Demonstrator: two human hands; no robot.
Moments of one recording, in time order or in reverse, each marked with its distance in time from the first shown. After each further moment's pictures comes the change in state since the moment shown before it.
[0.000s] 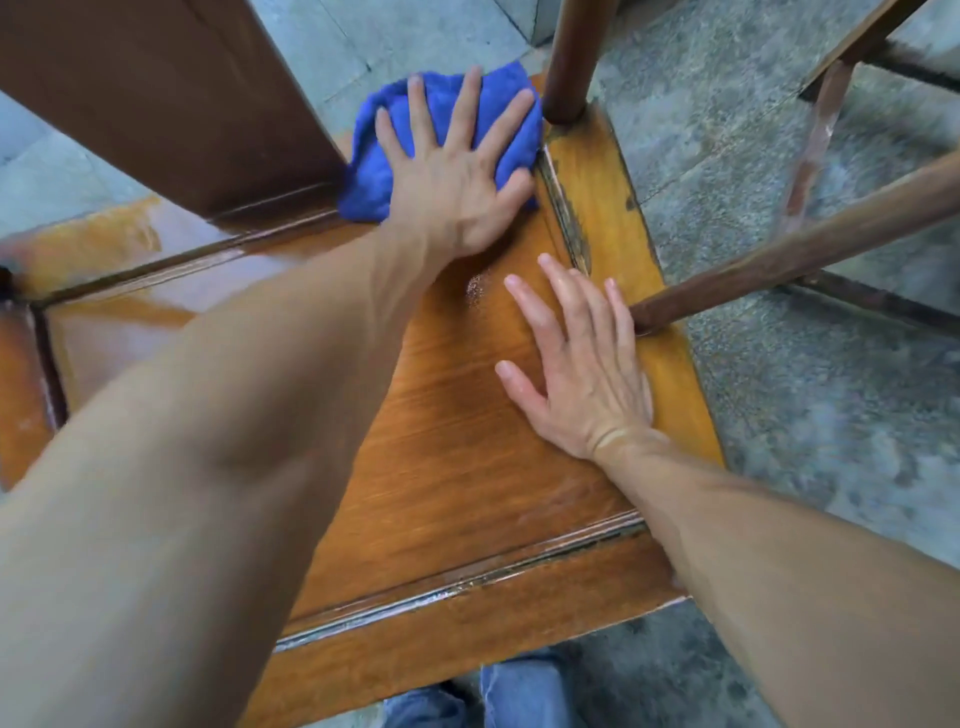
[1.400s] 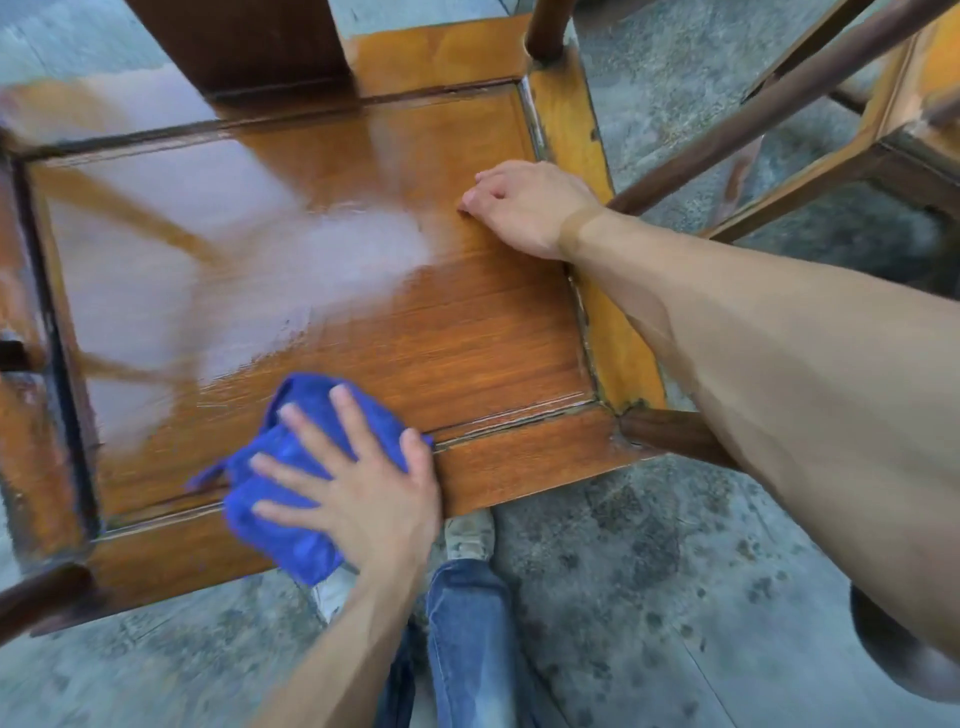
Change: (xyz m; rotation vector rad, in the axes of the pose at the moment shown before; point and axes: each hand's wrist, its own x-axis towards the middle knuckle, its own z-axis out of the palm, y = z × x) left_hand -0.358 0.062 0.058 -0.304 -0.062 -0.820; right_hand 0.068 -0.022 -0.071 0.083 -0.549 0.096
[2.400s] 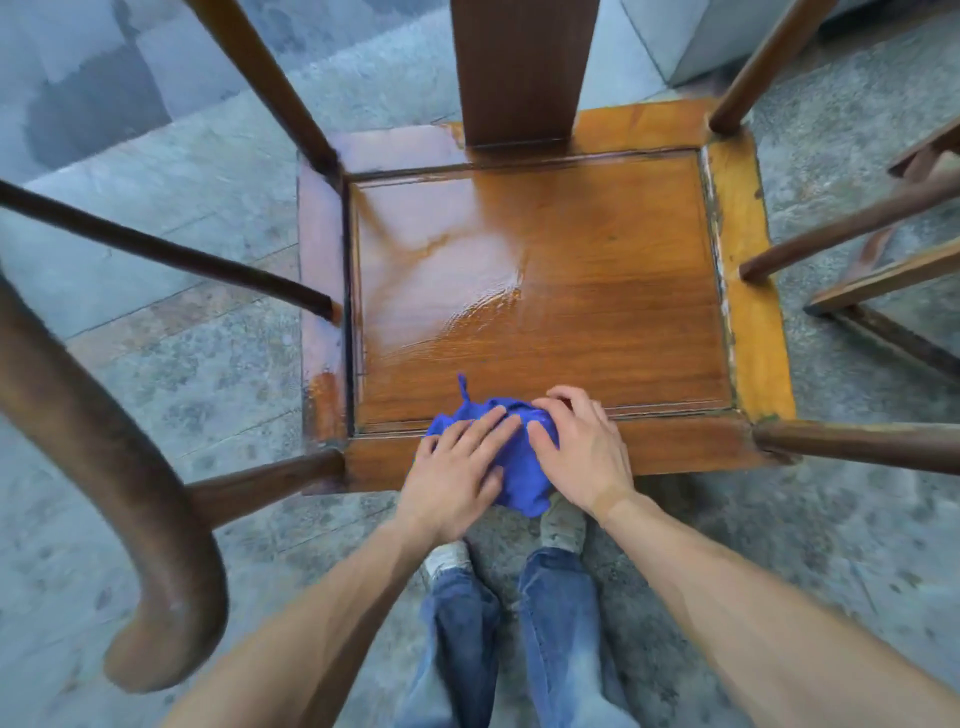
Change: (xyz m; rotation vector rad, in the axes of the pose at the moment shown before) left_hand 0.020 -0.129 -0.095 0.158 -0.349 0.697; right_hand -0.175 -0.130 0.162 0.220 0.076 0.008
